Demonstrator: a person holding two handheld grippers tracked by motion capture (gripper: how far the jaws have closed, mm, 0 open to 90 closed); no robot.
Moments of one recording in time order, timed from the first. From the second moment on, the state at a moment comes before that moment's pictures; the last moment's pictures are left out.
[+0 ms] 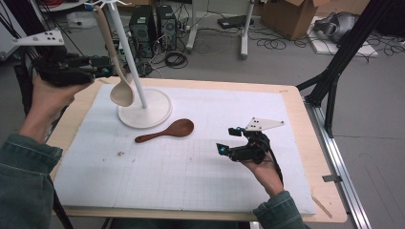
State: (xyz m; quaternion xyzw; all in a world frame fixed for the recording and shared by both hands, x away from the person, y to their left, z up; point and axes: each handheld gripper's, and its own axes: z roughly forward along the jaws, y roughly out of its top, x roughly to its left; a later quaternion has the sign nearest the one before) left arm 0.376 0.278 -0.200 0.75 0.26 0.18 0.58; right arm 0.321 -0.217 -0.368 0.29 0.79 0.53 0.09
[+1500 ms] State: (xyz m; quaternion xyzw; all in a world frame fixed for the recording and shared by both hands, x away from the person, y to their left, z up) left arm 0.373 0.253 -0.356 0.80 0.24 0.14 0.53; right arm 0.307 -0.225 -0.389 0.30 0.80 0.51 0.10
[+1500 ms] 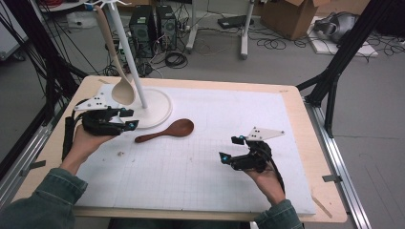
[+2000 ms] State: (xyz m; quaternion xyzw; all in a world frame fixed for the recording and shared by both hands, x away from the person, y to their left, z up) left arm 0.398 0.228 -0.404 0.83 0.23 0.12 0.50; right arm 0.309 -0.229 -0.394 0.30 0.80 0.51 0.09
